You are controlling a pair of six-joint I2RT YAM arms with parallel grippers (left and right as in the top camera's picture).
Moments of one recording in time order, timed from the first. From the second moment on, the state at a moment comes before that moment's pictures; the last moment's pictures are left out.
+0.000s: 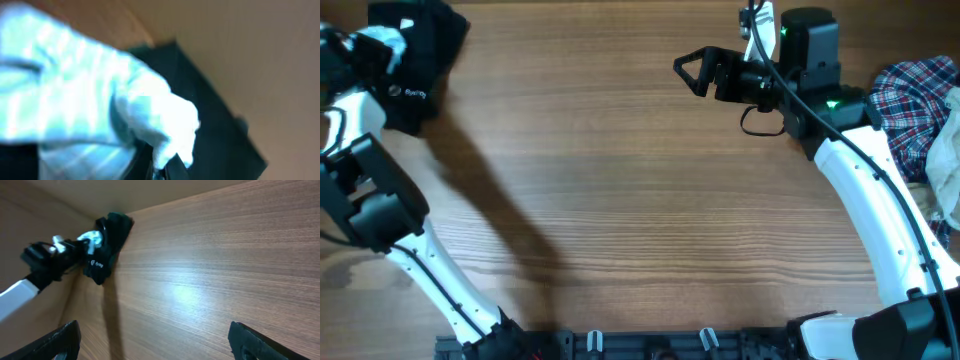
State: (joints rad) left arm 0.51 2.40 1.83 0.05 0.27 -0.67; right arm 0.23 1.54 1.40 -0.49 -0.52 0.44
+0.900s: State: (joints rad) left arm 0.53 2.30 1.83 0.16 0.58 -0.91; right arm 0.23 1.54 1.40 -0.49 -0.52 0.44
